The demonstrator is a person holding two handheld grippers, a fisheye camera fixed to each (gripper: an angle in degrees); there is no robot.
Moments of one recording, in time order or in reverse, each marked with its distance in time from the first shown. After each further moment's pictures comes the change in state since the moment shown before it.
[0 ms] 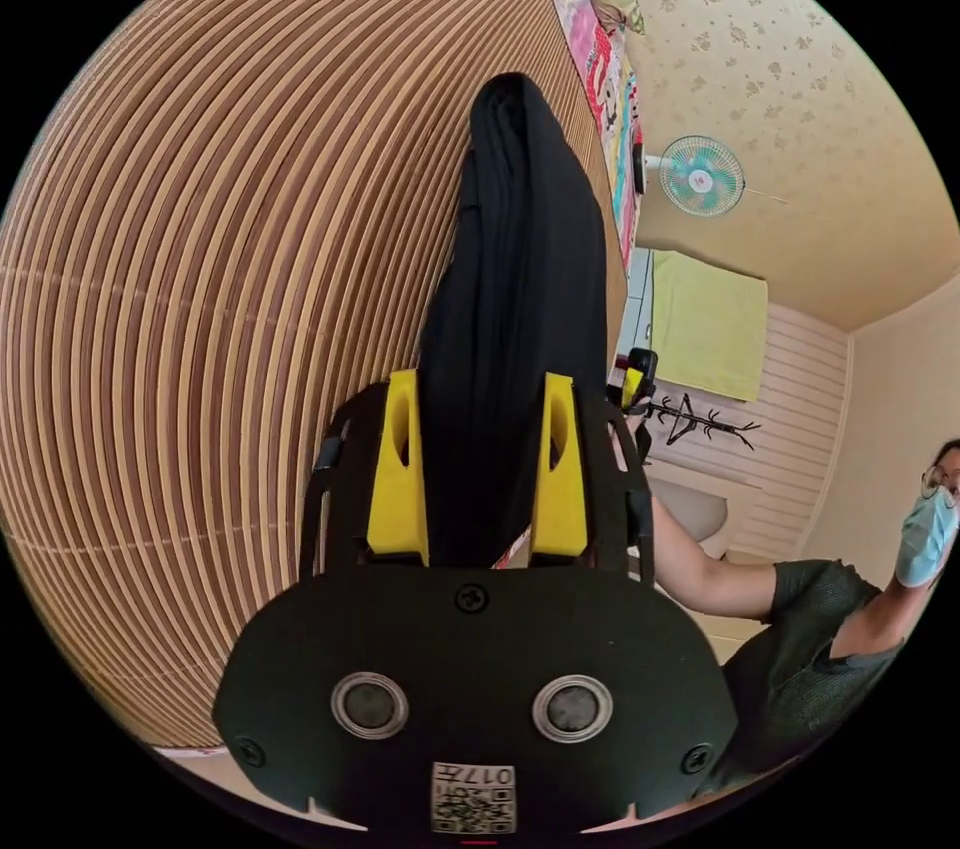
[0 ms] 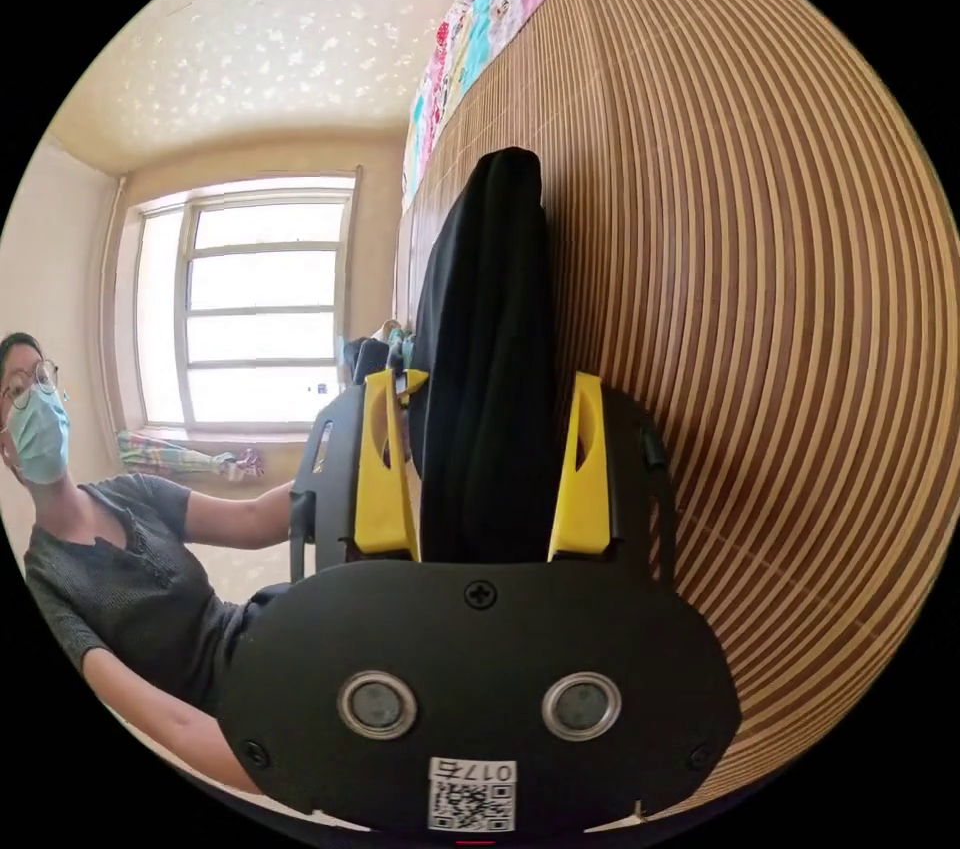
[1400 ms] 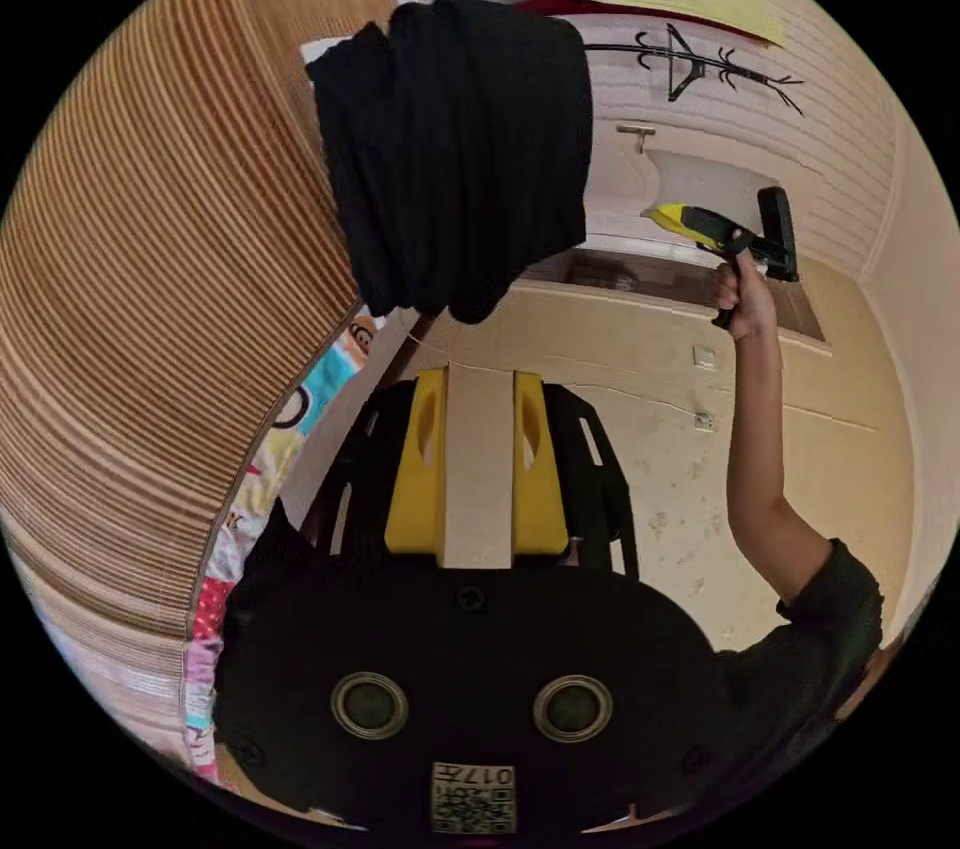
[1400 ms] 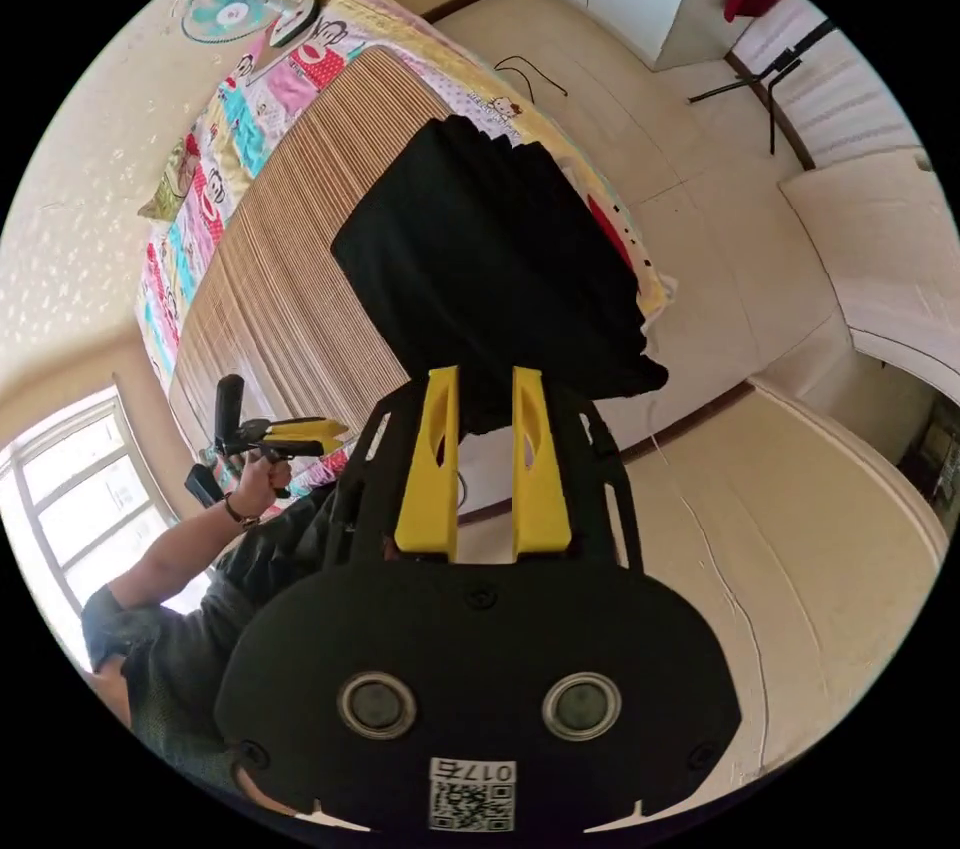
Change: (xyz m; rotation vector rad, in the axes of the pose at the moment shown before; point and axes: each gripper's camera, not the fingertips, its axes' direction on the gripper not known) left arm 0.222 0.238 0.429 -0.812 -0.235 0.401; right arm -0.074 0.587 -0.384 0.372 0.688 0.715
